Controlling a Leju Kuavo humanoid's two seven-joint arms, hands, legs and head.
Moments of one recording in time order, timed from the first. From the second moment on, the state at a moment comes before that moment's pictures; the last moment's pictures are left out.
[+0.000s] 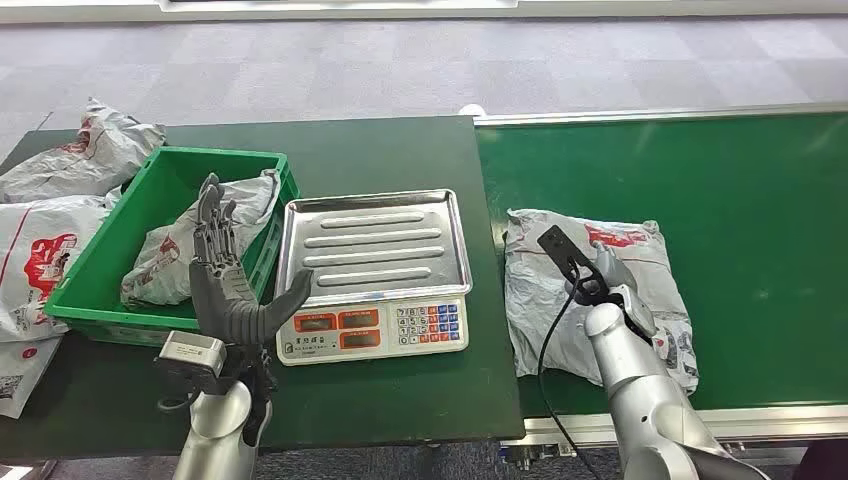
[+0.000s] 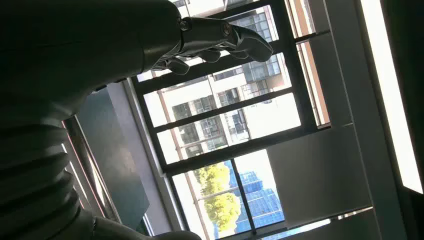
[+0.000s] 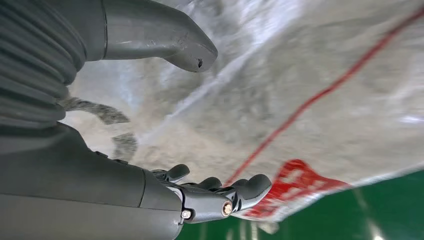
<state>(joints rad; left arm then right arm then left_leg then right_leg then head) -0.13 -0.28 -0.15 -1.58 -0.24 0.18 -0.63 -0.66 0.09 -0.25 -0.55 1.29 -0.15 0.09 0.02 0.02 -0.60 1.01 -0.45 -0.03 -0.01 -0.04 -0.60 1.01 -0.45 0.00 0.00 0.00</state>
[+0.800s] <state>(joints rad) -0.06 -0.27 -0.12 -1.65 -0.28 0.18 -0.61 -0.31 0.14 -0.17 -0.93 1.34 -0.02 0.16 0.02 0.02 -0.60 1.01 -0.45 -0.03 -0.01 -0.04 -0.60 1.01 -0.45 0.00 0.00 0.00</state>
